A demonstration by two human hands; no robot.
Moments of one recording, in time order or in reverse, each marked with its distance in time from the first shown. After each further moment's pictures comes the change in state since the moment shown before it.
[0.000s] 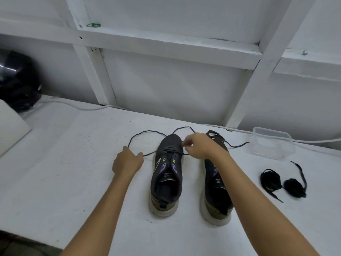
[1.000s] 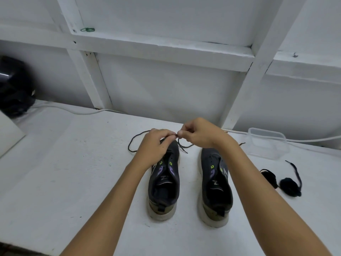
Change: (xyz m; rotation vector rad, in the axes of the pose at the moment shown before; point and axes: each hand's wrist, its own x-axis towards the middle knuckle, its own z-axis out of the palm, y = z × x) left_hand -0.033 0.077 -0.013 -0.333 -0.012 0.884; right_hand -0.021 -0.025 -0.057 0.149 0.030 -0.108
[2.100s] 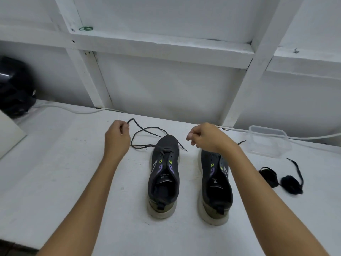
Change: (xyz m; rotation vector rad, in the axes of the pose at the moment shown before) left_hand 0.005 -0.064 -0.052 0.025 0.389 -0.419; right_hand -0.004 0.033 0.011 0.026 0.052 0.101
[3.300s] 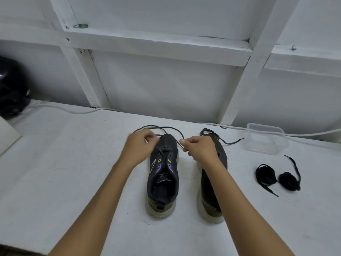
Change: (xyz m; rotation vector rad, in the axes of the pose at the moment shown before) left_hand -0.037 0.033 0.022 0.145 -0.317 0.190; right_hand -0.012 0.000 0.060 0.575 0.272 0.288
